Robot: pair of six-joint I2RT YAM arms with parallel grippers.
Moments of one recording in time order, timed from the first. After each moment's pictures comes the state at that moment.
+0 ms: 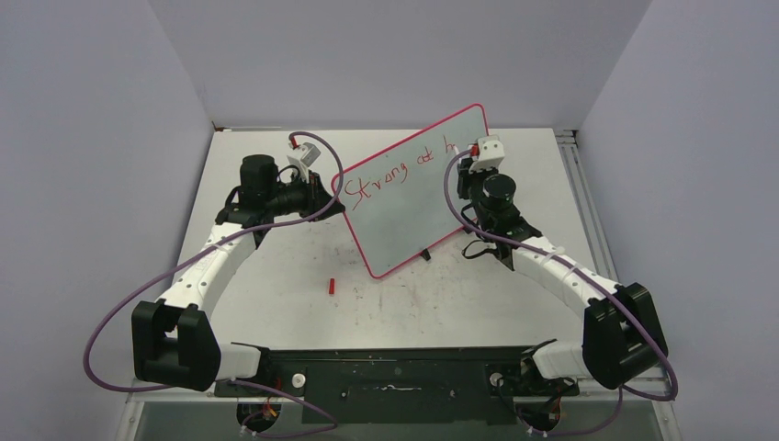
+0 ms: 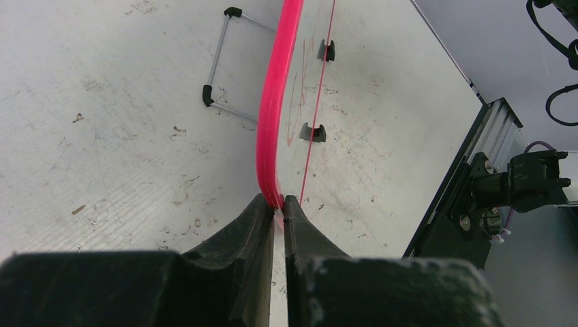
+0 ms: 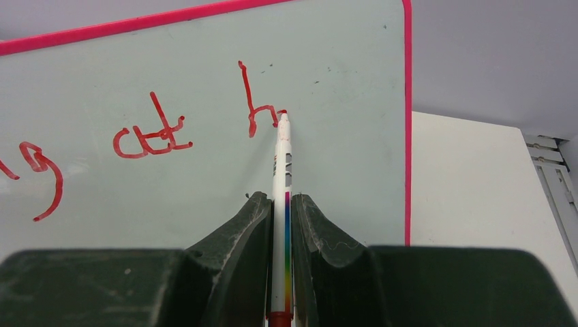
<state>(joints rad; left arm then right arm) -0.18 1.32 1.01 -0.20 0.76 -0.17 0.44 1.34 0.83 0.43 0.25 -0.02</state>
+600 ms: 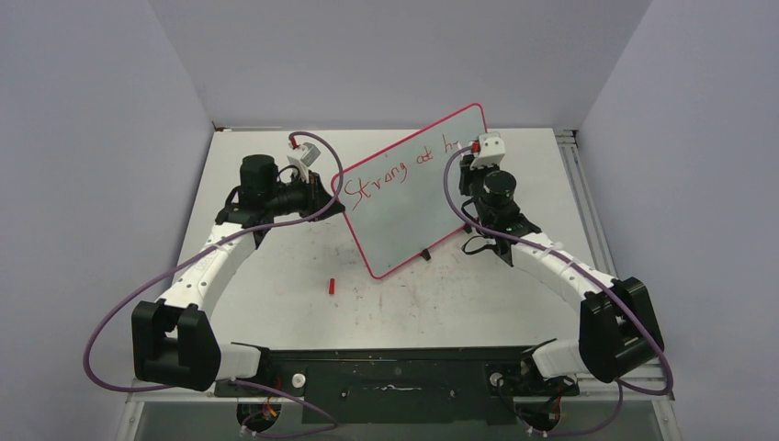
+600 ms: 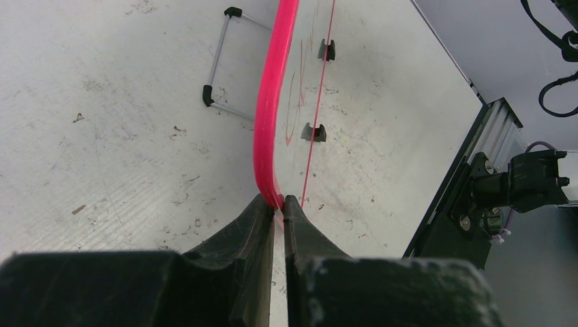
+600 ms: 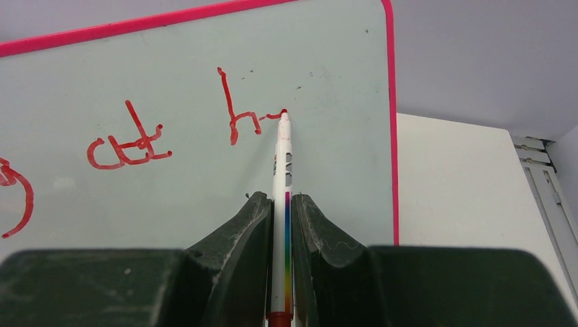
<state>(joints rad) -0.18 1.32 1.01 -0.20 0.76 -0.18 0.43 1.37 0.85 0.45 0.25 -0.03</state>
